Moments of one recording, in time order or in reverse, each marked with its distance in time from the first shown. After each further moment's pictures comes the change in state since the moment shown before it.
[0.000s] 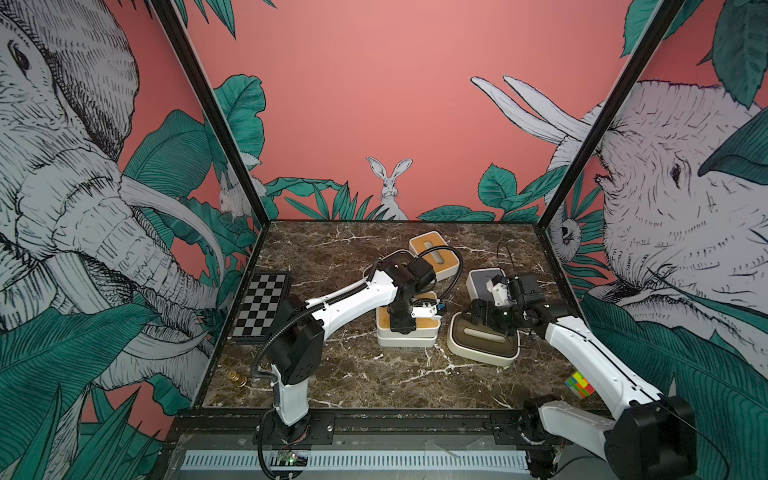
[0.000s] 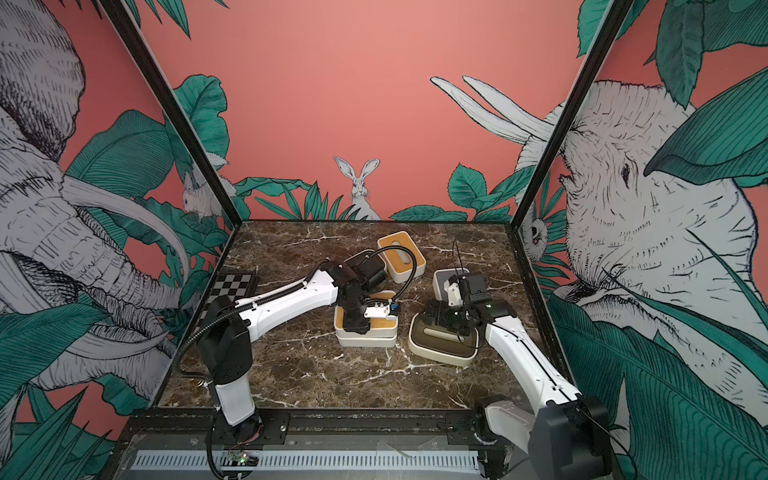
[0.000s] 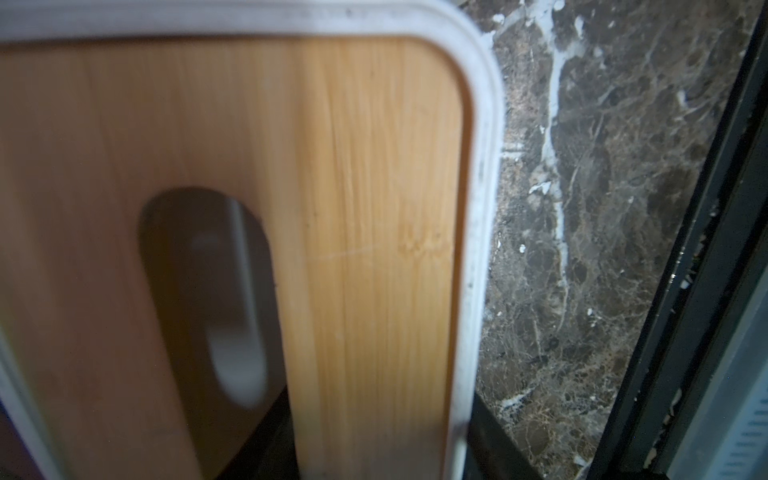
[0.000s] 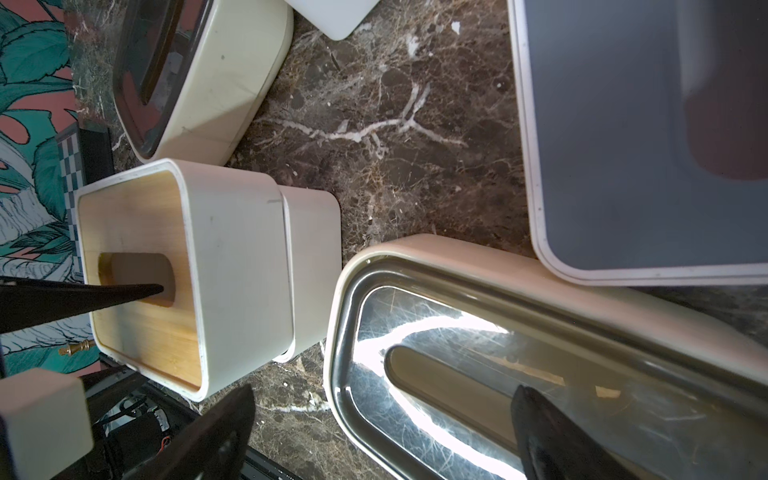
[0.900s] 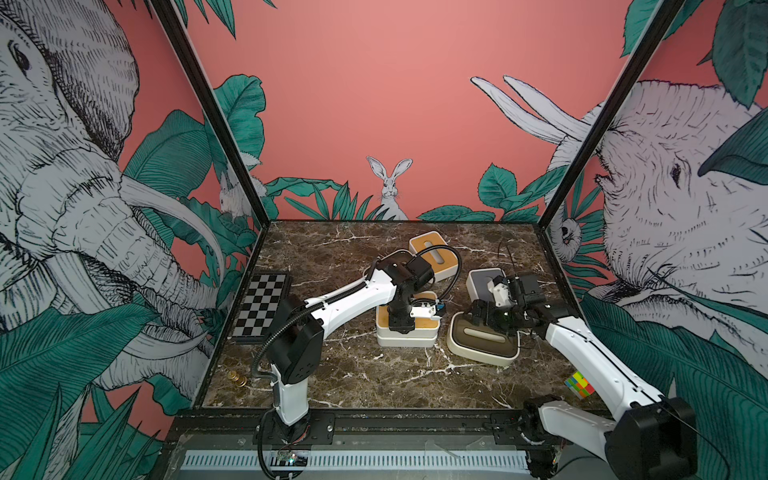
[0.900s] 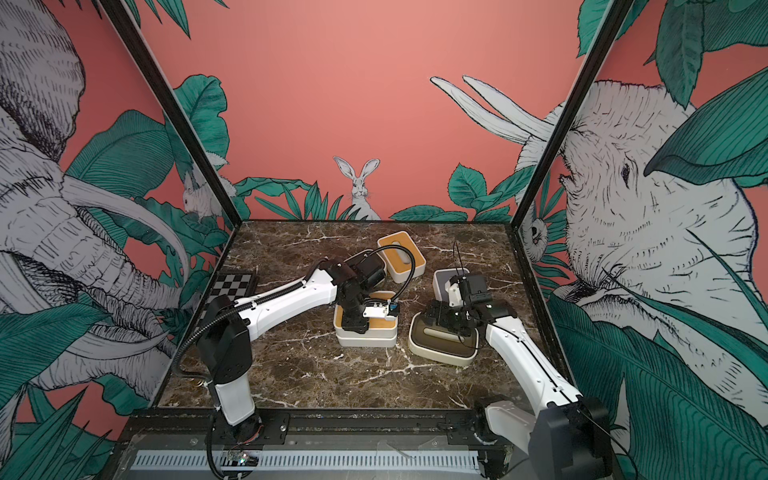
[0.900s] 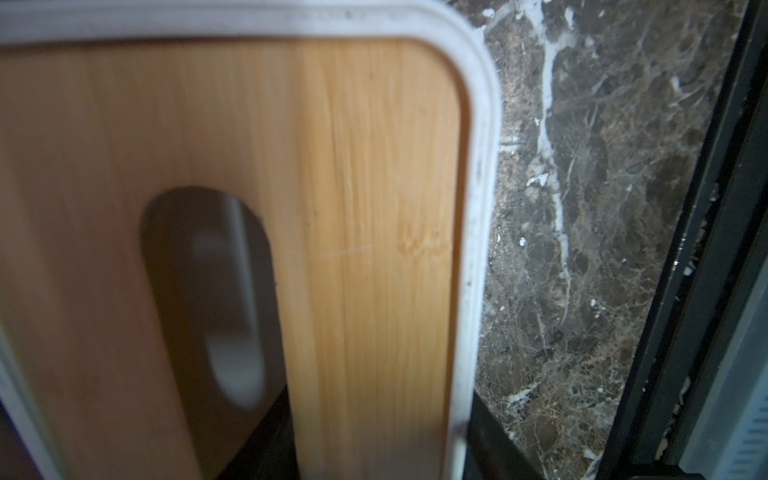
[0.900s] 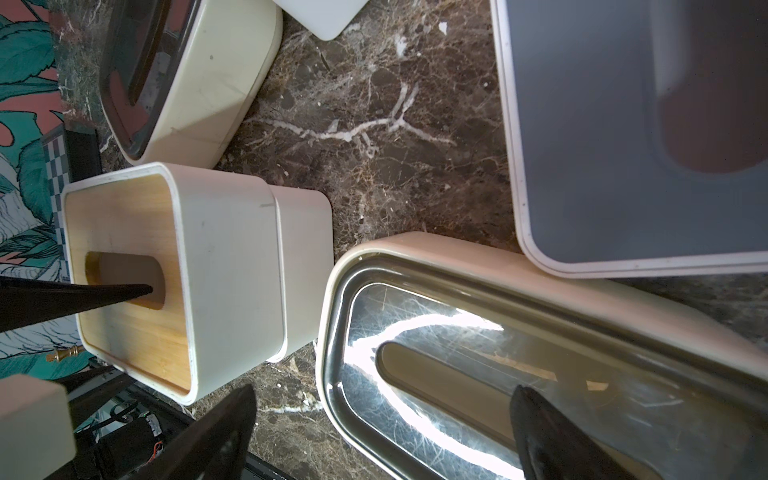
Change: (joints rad) left arm 0.011 0.000 0.000 -0.003 0.015 0.051; right arm 0.000 -0.006 0.002 -0.016 0.022 0.000
